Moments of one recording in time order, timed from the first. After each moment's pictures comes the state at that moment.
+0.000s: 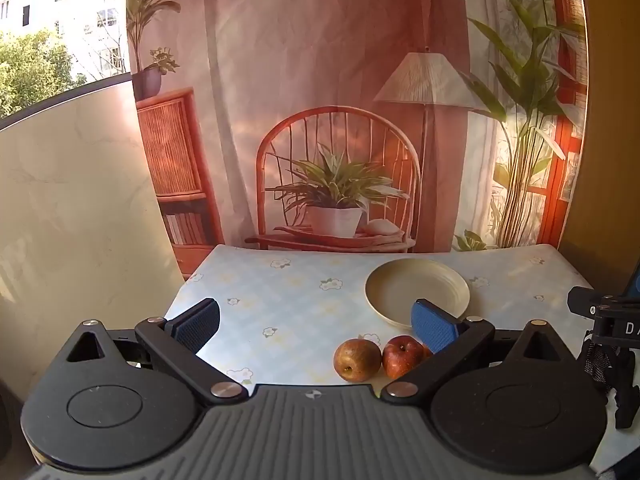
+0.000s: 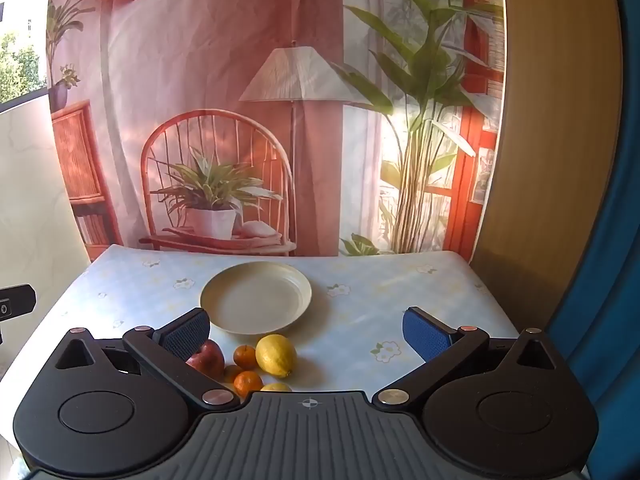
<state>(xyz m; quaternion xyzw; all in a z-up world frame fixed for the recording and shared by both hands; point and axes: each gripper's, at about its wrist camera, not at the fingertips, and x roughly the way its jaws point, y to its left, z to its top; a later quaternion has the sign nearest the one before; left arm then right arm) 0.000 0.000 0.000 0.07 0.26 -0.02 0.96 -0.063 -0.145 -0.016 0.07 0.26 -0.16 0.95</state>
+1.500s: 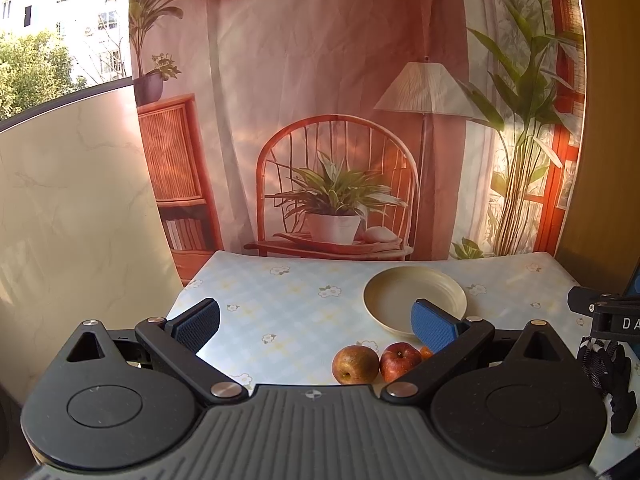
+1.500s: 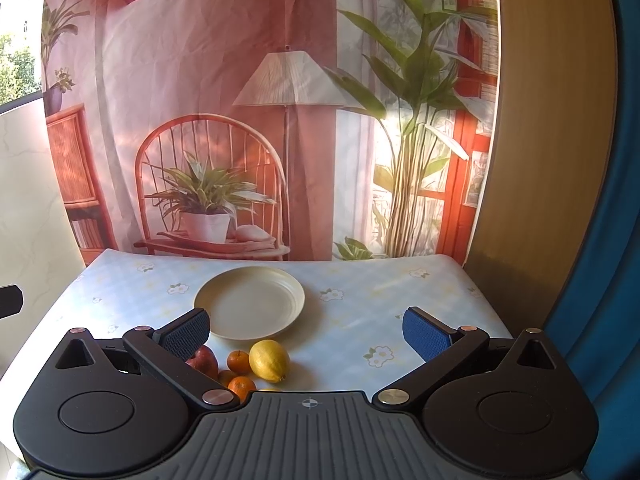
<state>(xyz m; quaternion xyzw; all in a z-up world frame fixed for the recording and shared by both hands) -0.005 0.004 0.005 0.06 0.25 -0.02 0.97 -0.067 -0.143 -0.010 0.07 0.25 -0.16 0.95</state>
